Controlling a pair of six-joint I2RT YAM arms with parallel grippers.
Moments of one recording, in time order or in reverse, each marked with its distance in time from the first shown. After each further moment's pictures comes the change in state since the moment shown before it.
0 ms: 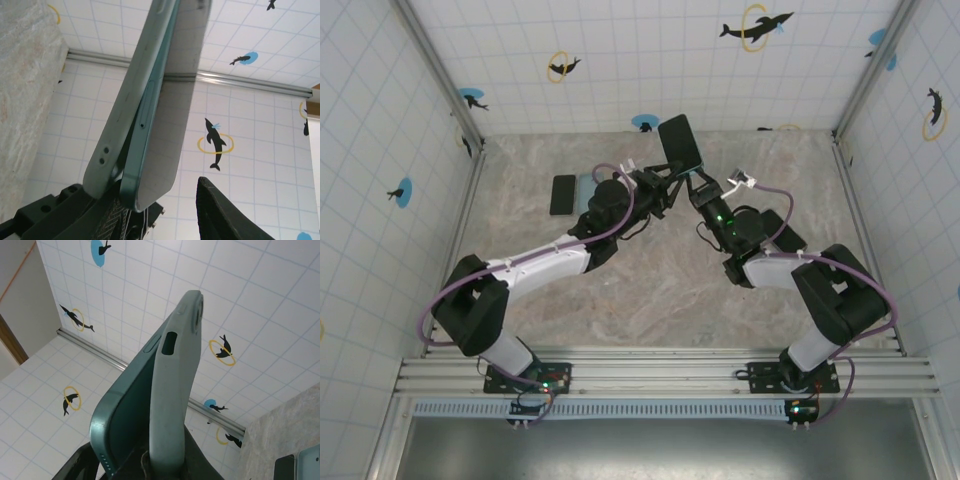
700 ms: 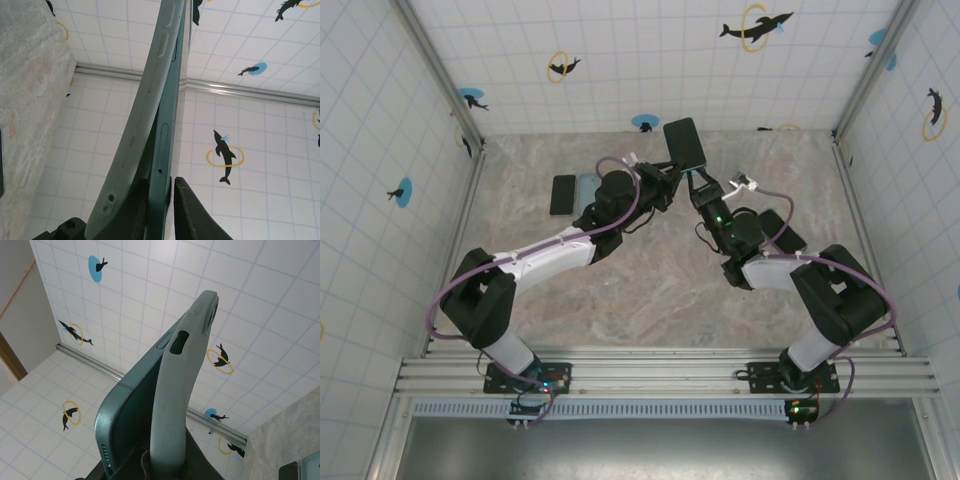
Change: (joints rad) left arm 0.010 0.051 0.082 -0.068 -0.021 0.034; right arm 0.019 0.003 -0.005 0.014 0.073 0.028
